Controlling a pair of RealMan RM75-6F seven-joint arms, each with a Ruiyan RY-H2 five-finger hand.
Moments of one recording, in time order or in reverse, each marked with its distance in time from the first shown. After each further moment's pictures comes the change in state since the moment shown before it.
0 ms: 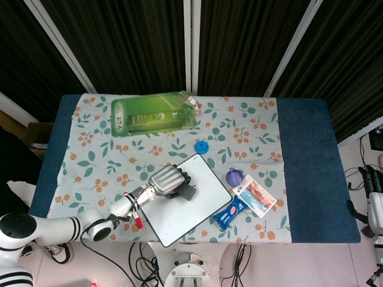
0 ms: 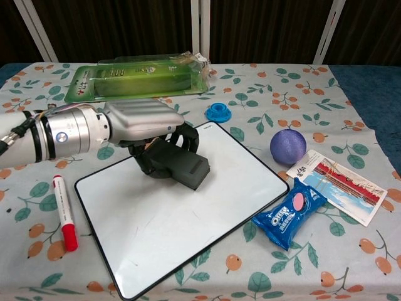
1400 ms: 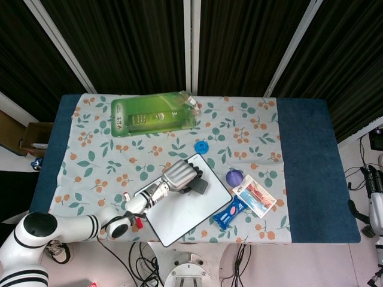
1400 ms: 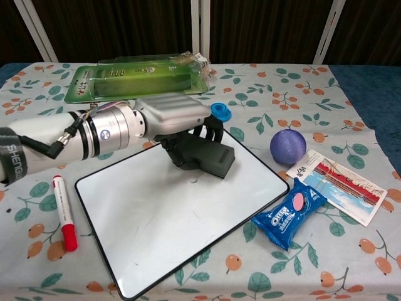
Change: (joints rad) left arm -0.056 -0.129 -0.059 0.101 -0.075 0.001 0.041; right arm -0.004 0.005 0.001 -0.005 -0.003 0.004 0.001
